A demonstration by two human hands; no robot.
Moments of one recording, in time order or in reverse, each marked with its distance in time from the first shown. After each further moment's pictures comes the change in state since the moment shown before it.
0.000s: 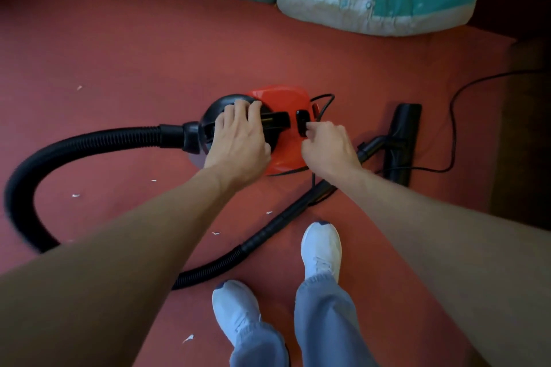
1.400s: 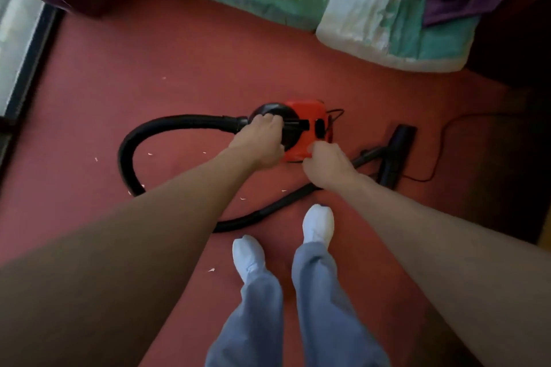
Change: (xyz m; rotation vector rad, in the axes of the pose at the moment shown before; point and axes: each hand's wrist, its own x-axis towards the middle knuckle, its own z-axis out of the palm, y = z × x) left_hand -0.073 0.032 -0.146 -0.109 -0.294 -0.139; right_hand -0.117 -0.076 -0.082 -0.225 -0.309 -0.093
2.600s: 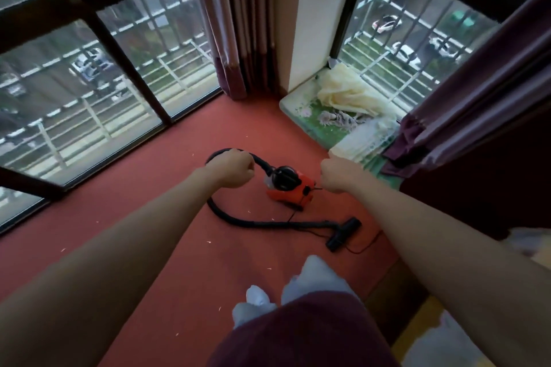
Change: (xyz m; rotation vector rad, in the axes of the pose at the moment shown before) left_hand -0.501 0.215 -0.183 -0.166 0.262 -0.357; right_hand -0.452 -0.034 -0.275 -0.911 0.046 -0.594
